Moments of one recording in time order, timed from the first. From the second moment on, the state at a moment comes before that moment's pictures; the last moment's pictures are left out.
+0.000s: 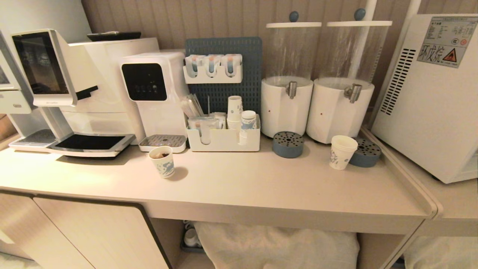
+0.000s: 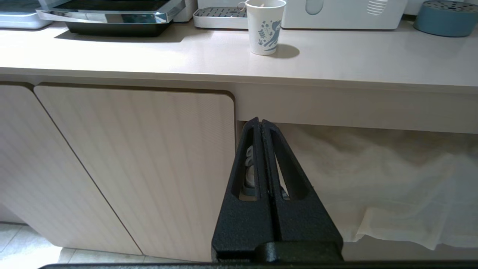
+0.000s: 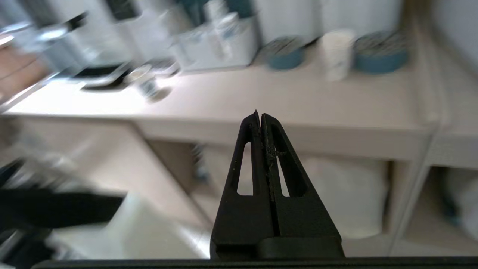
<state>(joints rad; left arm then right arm) 0.00 0.00 0.00 0.00 0.00 -0.01 -0.17 0.29 -1.00 0.79 0.46 0.21</state>
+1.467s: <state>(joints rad) 0.00 0.00 0.00 0.00 0.00 -0.01 0.01 0.01 -0.03 0.02 0.00 0.00</state>
